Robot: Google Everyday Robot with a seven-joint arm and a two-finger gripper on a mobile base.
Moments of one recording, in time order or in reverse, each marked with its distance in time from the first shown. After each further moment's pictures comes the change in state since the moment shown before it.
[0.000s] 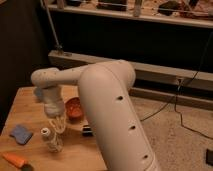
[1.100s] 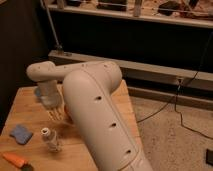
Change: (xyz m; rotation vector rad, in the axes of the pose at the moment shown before) arm -0.032 0.013 -0.027 0.063 -0.105 -0.017
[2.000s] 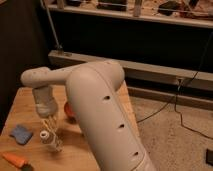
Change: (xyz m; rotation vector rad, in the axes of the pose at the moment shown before) arm 0.037 0.030 0.027 -0.022 0.019 -0.062
